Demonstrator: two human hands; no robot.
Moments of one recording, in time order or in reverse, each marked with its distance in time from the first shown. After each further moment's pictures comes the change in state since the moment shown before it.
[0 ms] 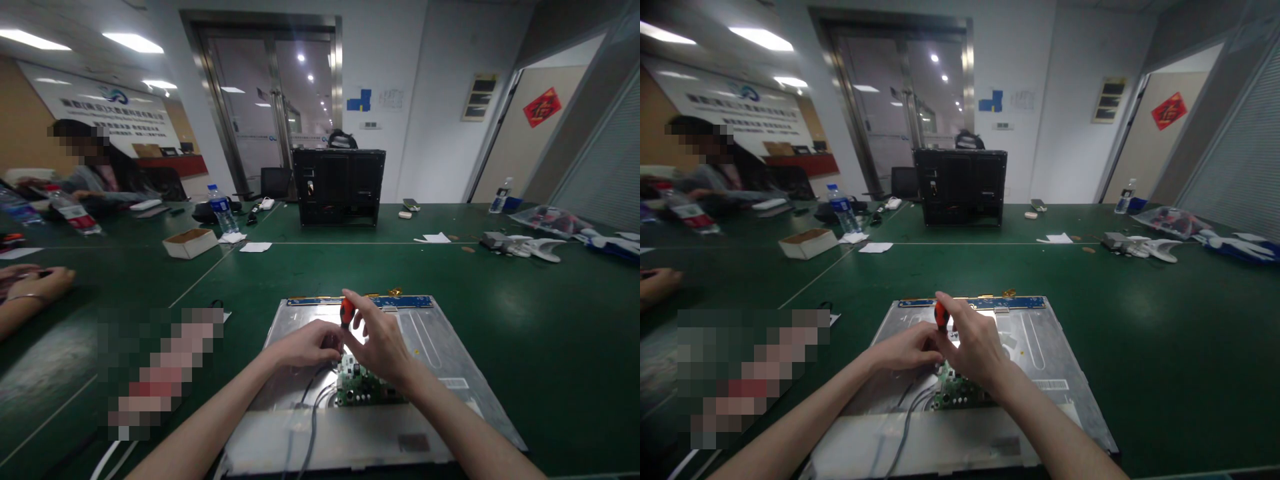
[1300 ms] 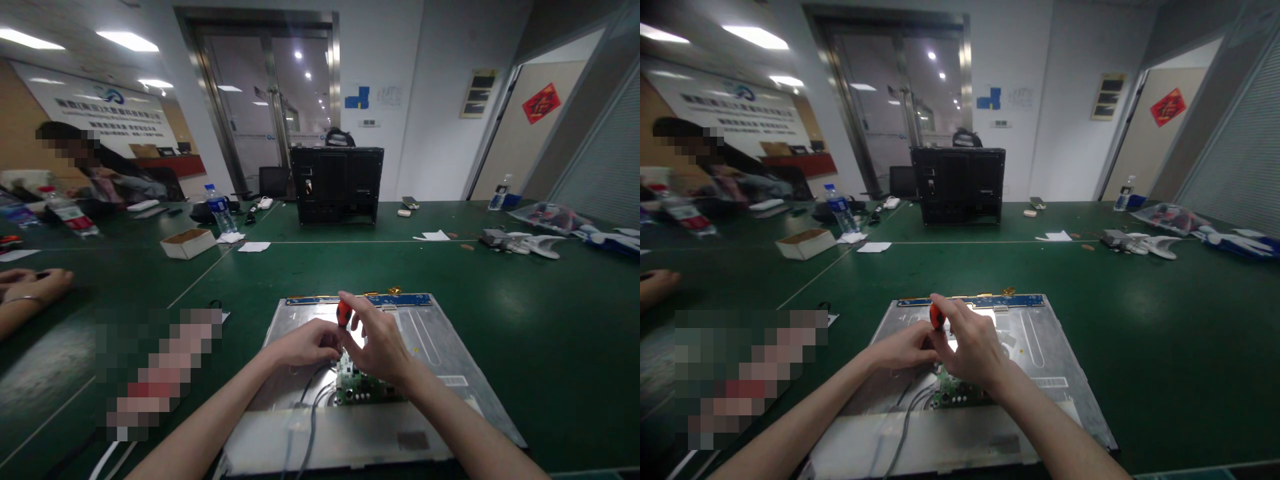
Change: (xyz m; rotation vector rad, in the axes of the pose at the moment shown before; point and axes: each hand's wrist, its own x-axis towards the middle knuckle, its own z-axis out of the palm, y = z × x) left_hand -0.001 0.001 0.002 -0.029 0.023 0.000; right_hand 0.001 -0.003 -0.003 0.017 -0.018 -0.017
